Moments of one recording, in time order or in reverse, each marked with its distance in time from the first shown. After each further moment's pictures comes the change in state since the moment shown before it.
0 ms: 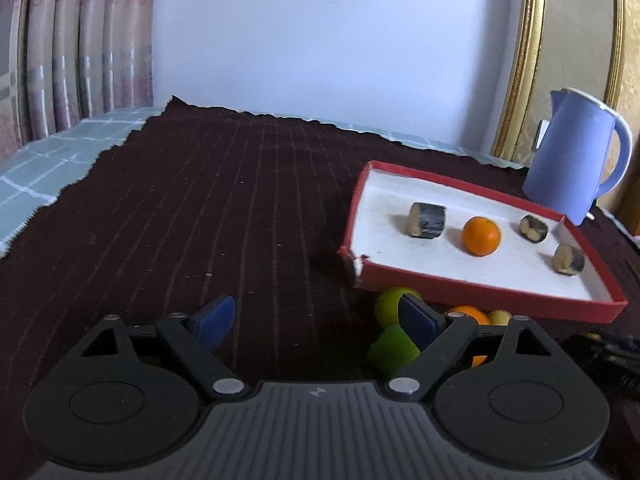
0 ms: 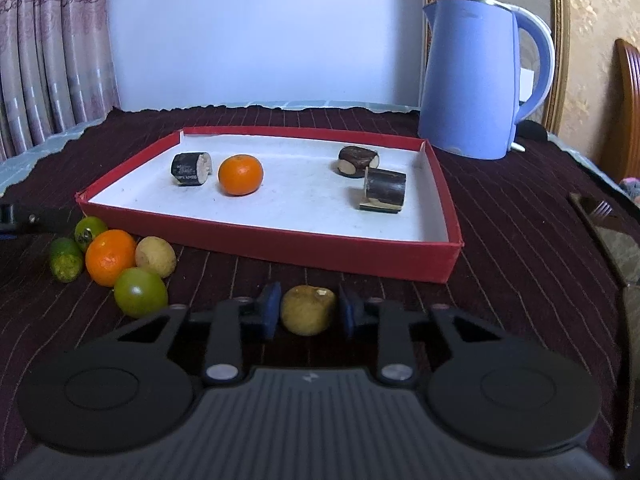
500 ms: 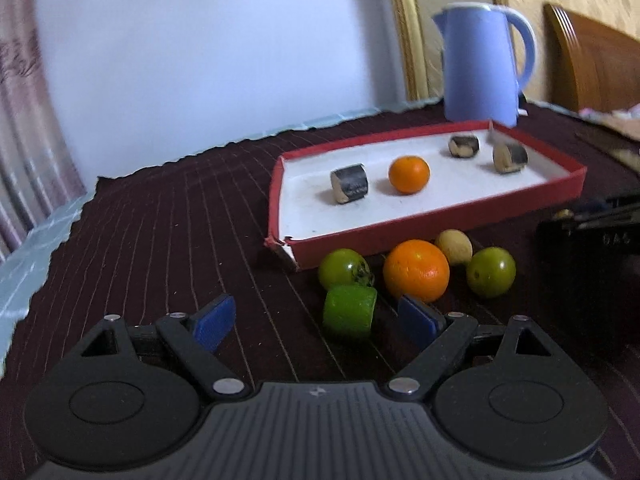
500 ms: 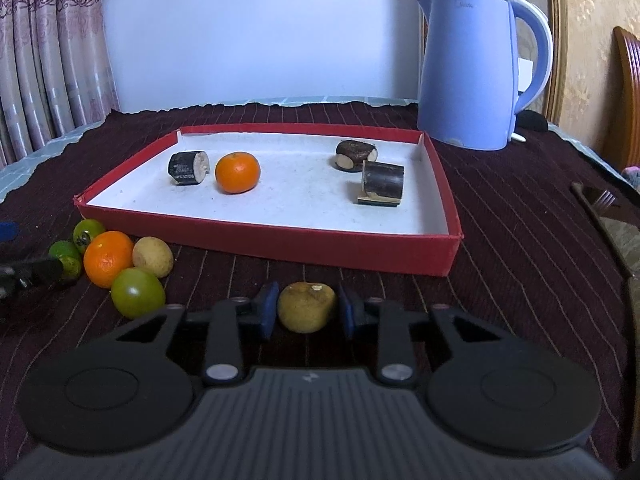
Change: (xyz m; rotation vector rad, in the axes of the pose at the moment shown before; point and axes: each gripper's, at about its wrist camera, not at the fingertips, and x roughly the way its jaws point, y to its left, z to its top) left arm -0.004 -0.040 -0.022 0.432 -0.027 -0.088; right arm 0.003 -0.001 0.000 0.008 0.010 -0.003
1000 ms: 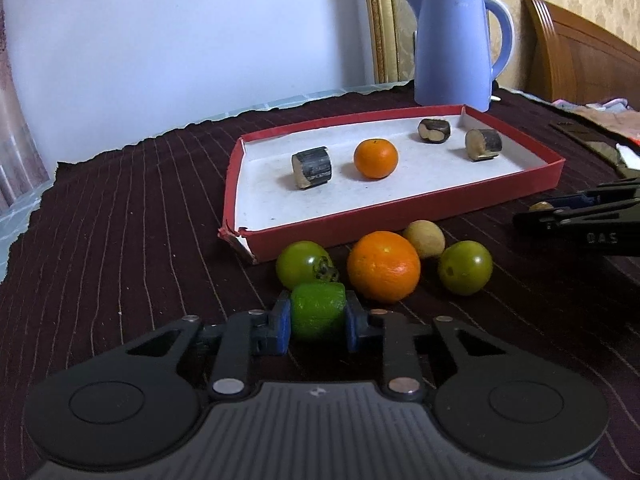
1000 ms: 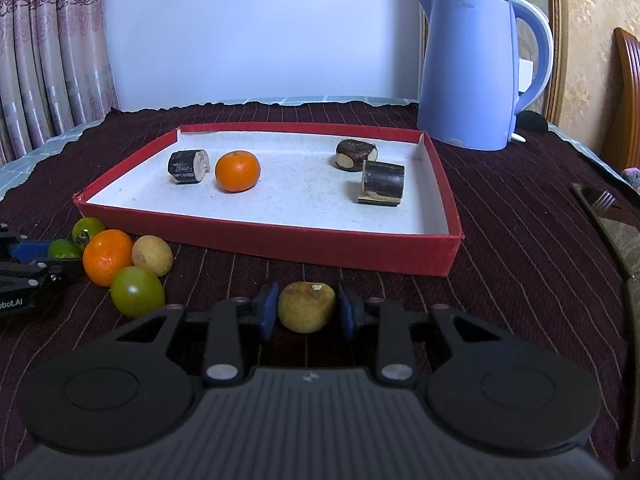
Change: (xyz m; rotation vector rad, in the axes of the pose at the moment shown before) left arm 0.013 -0.003 0.002 -0.021 0.054 -0.126; right arm 0.000 0.000 0.000 -0.001 0.002 0.000
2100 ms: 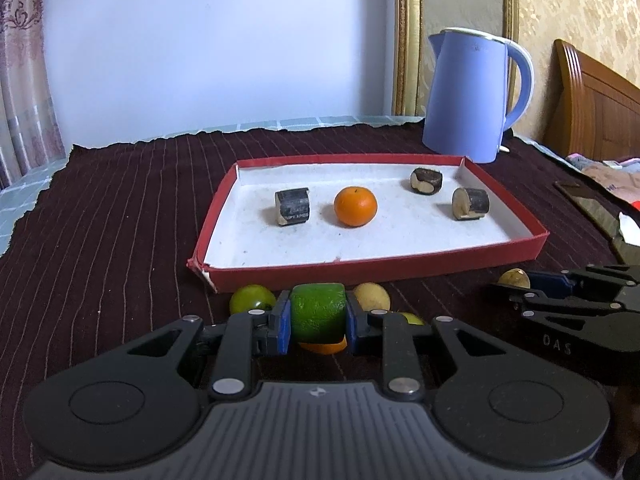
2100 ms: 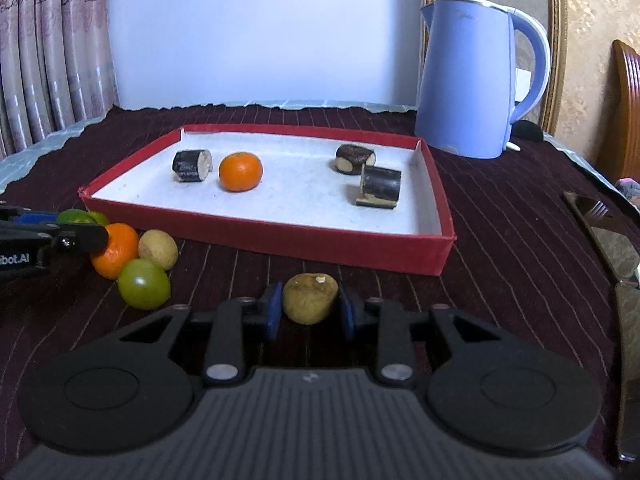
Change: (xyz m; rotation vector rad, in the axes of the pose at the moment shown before) left arm -0.013 -0.032 0.032 -0.155 -0.035 0.039; right arm -0.015 0.004 -0.001 -0.022 -0.026 -0.019
